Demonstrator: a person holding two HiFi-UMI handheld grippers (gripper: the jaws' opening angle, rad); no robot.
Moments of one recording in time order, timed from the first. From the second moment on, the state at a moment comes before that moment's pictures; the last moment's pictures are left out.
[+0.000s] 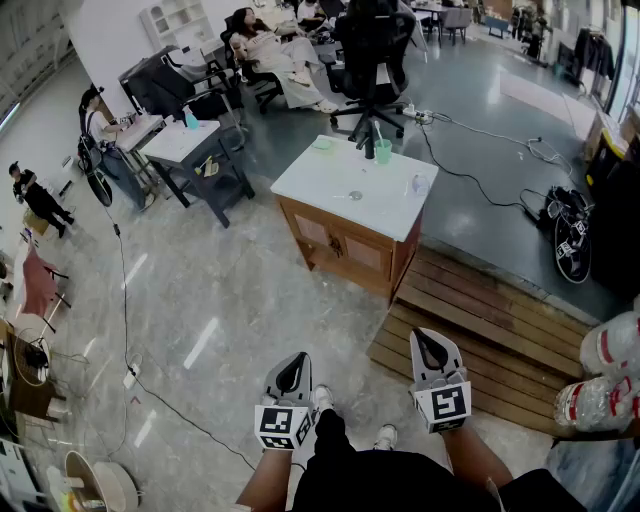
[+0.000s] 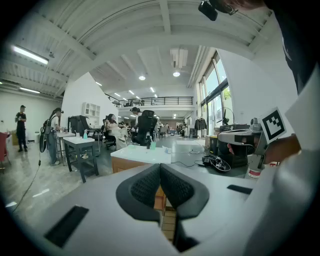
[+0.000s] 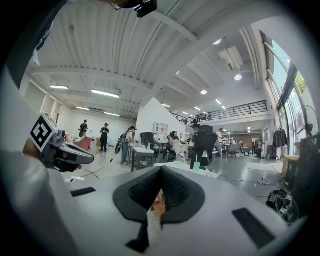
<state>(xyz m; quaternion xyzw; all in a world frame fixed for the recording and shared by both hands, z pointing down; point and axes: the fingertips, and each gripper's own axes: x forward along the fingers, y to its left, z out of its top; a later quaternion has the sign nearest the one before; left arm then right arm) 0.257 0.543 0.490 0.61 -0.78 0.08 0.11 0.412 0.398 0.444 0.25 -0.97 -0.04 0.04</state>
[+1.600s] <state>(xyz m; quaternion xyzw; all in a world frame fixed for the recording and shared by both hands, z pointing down) 0.015 0.447 0.473 0.70 -0.71 0.05 0.10 0.185 0.345 0.429 0.34 -0.94 -0.03 0.05</state>
